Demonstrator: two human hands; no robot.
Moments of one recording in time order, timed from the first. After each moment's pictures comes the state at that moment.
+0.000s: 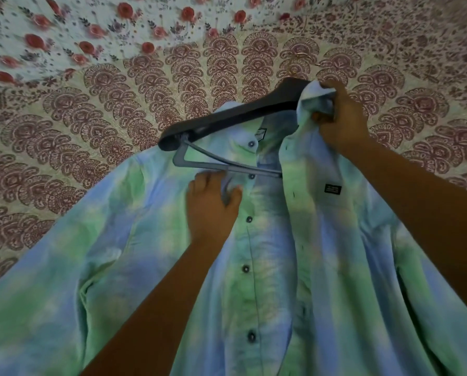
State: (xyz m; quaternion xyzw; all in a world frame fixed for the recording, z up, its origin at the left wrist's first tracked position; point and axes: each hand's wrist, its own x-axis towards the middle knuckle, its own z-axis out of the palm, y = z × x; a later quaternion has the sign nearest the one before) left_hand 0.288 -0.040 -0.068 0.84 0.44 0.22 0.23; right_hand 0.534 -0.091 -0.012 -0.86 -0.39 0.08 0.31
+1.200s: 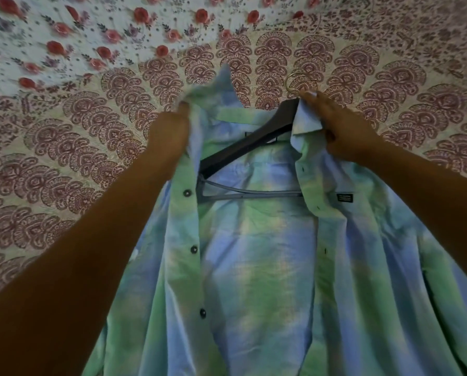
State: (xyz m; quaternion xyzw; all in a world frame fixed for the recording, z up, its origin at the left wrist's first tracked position) left_hand 0.292 0.082 0.022 0.82 0.48 0.12 0.29; right_hand 0.532 -0.091 -0.019 -0.80 -0.58 0.10 0.14
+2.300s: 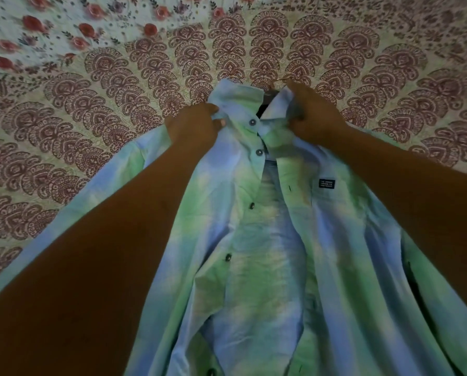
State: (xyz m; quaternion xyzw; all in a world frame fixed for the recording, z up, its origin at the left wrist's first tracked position) left_hand 0.337 0.079 -0.032 0.87 0.46 0.00 0.17; right_hand 0.512 -0.058 -0.037 -0.83 -0.49 0.15 0.20
